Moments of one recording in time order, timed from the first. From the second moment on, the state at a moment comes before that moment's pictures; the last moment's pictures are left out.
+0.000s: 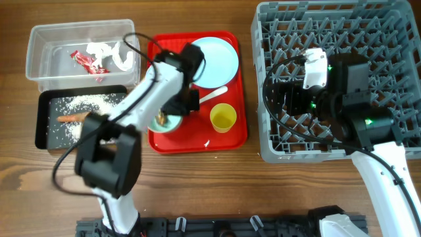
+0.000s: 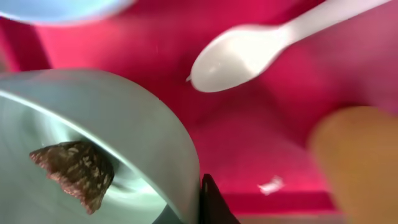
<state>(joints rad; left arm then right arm) -0.42 1.94 1.53 -1.19 0.02 -0.44 0.17 1.18 1.15 -0.79 -0.29 0.12</state>
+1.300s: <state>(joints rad) 0.77 1.90 1.33 -1.19 1.41 0.12 0.17 1.18 1.15 -0.79 -0.28 0.12</state>
